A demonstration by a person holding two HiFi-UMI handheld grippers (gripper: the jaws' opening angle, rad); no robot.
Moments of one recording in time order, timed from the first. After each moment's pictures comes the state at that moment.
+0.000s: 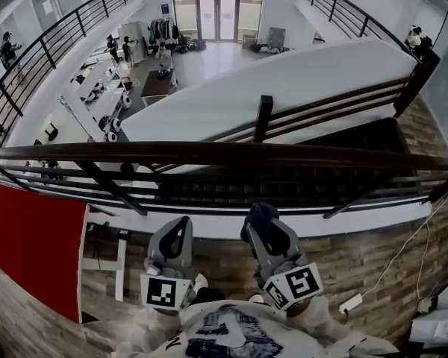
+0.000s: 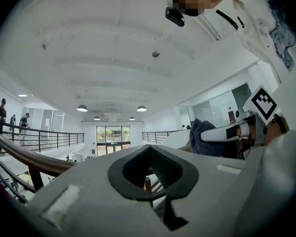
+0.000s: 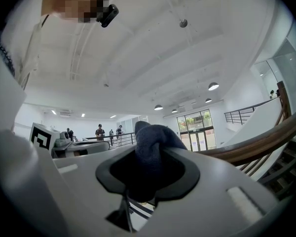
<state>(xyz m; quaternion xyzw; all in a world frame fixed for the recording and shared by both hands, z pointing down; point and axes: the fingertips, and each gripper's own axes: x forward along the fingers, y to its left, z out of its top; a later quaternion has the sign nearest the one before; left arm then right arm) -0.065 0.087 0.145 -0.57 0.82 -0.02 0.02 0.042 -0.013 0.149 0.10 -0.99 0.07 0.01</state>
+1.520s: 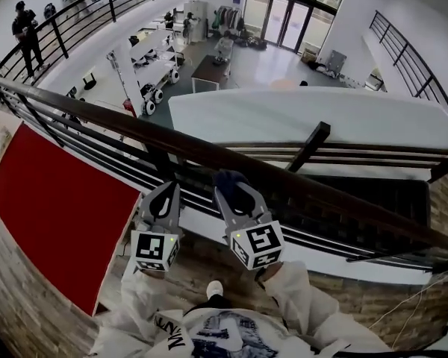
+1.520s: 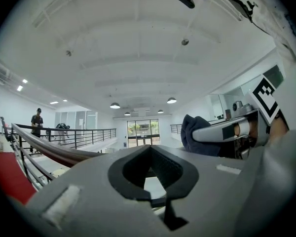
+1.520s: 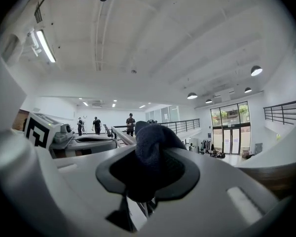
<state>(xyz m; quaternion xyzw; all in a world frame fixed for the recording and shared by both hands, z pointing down) -0.344 0.237 0.213 -0.43 0.90 -0.03 -0.01 -0.293 0.139 0.213 -0.09 -0.99 0.03 0.06</state>
